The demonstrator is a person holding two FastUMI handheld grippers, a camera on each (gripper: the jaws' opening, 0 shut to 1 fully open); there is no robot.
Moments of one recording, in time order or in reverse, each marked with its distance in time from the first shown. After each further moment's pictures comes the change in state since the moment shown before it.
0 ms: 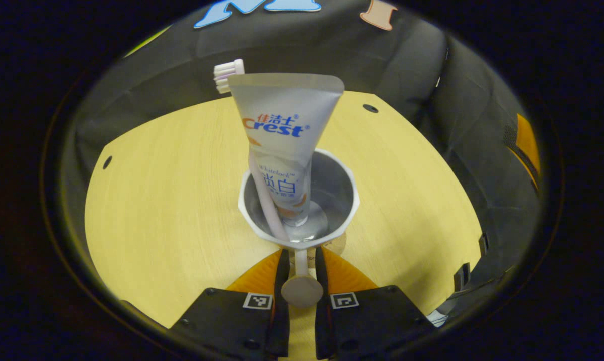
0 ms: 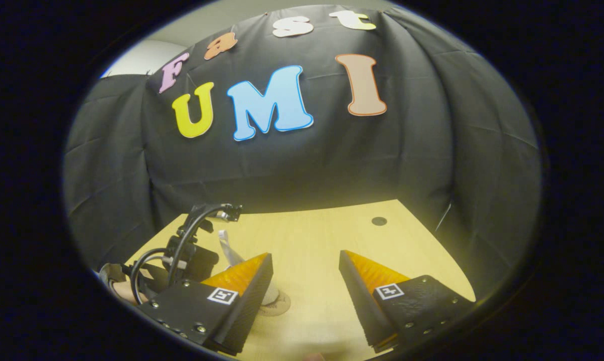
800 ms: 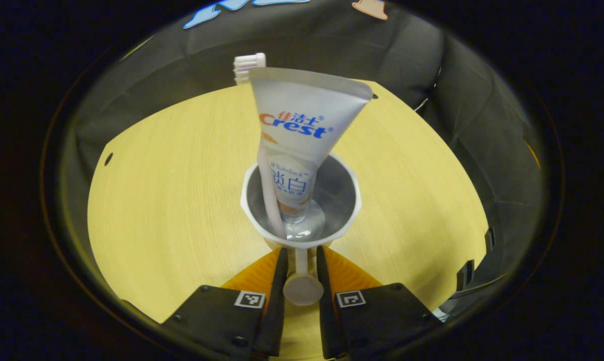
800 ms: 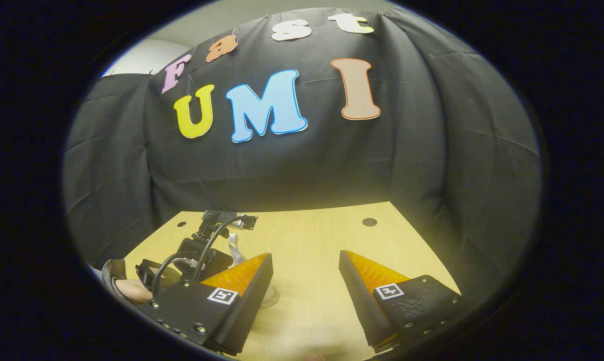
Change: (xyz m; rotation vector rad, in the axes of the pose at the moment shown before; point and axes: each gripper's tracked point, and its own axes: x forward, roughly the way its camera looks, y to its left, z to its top) left arm 0.004 -0.017 -0.013 -0.008 0.018 0.047; right arm -0.023 -0.024 0.003 -0.028 -0.009 0.014
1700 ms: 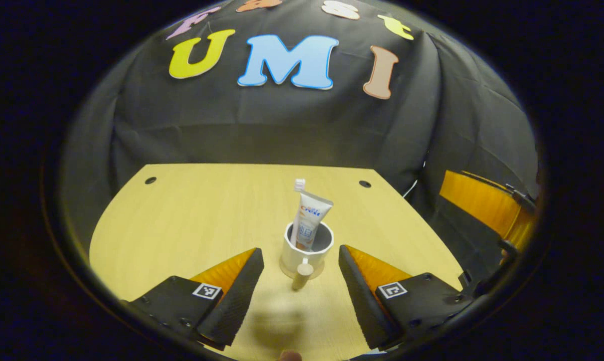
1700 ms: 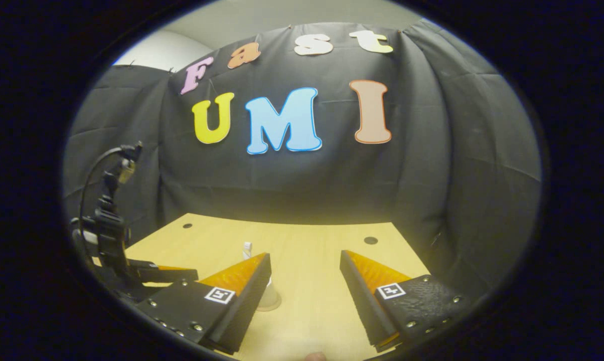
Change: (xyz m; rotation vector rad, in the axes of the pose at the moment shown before) left arm -0.167 0.008 0.034 -0.110 -0.587 0.042; right arm -0.026 0.020 0.023 -0.110 -0.104 0.008
